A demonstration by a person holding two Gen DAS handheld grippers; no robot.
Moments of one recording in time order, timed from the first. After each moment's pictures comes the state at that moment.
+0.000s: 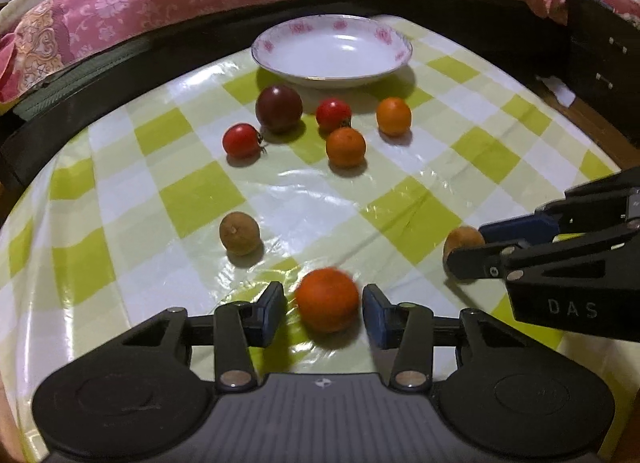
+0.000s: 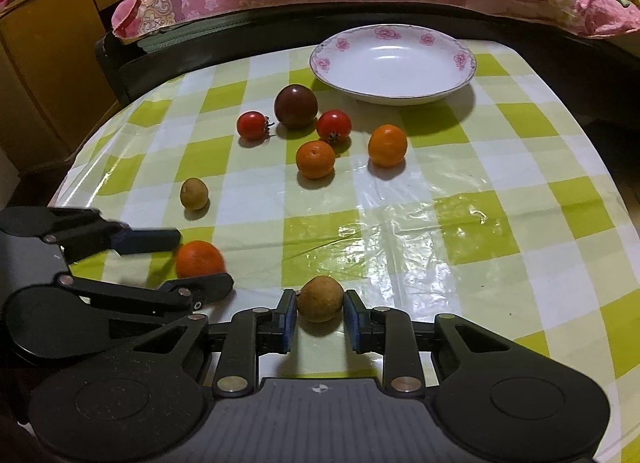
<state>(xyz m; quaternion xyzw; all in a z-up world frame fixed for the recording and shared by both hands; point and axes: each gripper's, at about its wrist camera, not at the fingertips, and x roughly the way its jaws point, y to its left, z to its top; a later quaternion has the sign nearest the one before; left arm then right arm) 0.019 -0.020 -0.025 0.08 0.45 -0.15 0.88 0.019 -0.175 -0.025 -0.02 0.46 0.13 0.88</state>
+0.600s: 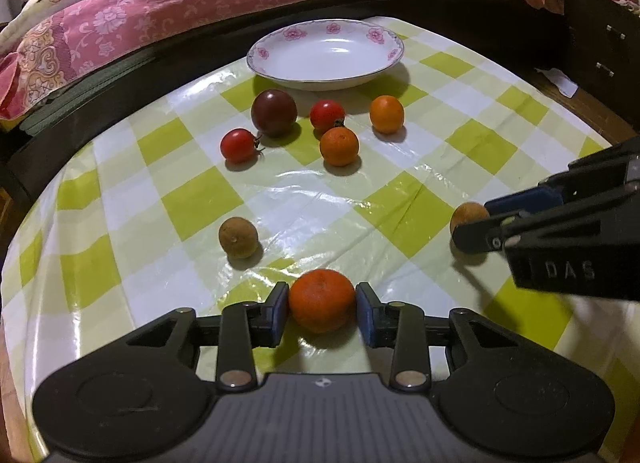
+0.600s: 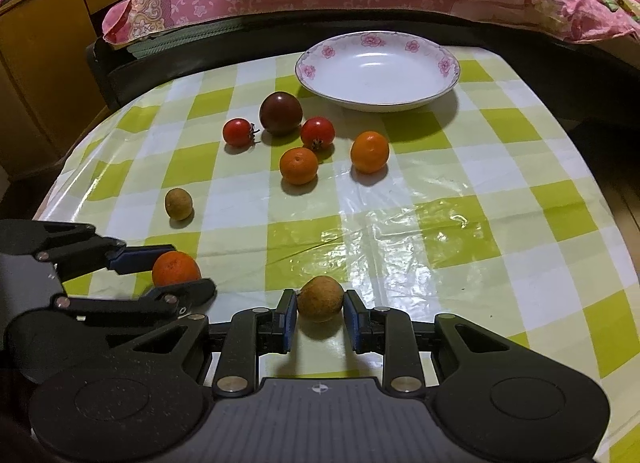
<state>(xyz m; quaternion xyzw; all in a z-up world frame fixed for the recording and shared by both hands) 0.007 -0.027 -0.026 0.11 0.43 -0.15 0.88 0.016 -0.179 -0.020 -0.03 0.45 0.12 0.88</state>
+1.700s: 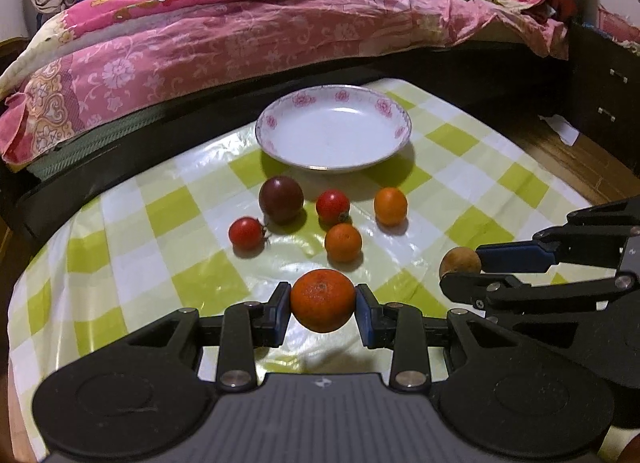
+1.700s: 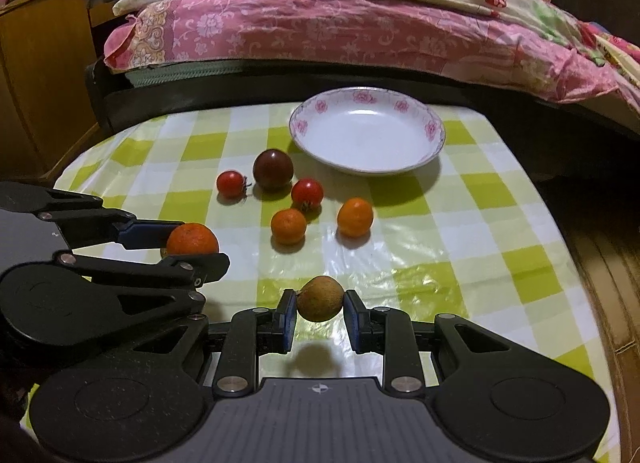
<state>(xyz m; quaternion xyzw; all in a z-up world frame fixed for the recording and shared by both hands) 0.038 -0.036 0.017 0.08 0.39 -0.15 0.91 0.020 -0.167 0.006 -0.07 0.39 0.10 0.91</state>
